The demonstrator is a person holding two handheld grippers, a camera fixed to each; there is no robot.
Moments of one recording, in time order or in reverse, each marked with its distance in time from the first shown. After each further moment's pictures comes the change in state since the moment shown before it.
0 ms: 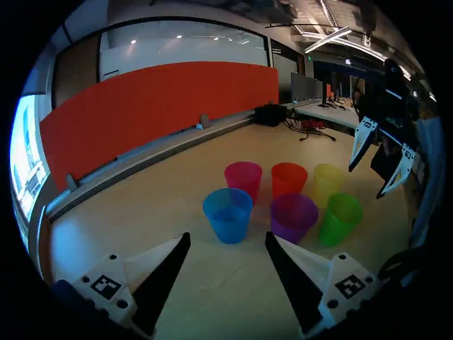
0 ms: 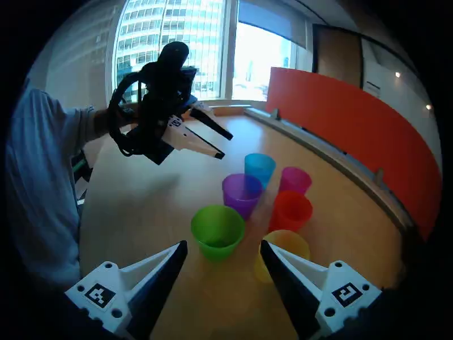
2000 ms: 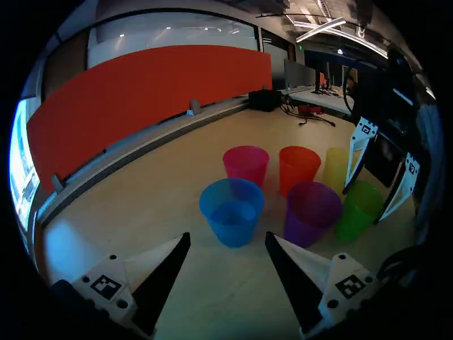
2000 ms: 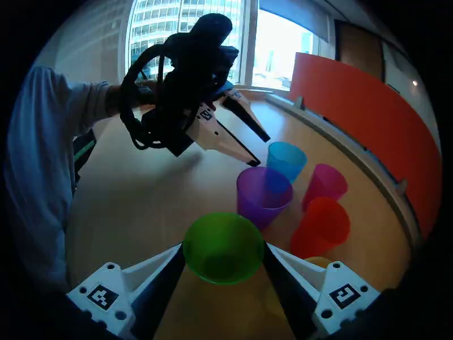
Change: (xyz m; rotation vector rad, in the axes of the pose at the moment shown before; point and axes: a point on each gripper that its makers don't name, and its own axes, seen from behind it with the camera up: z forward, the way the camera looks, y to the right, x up) left arm -0.018 -0.006 0.049 -0.057 -0.063 0.037; right arm -0.007 -0.006 0.074 0.092 -0.079 -0.073
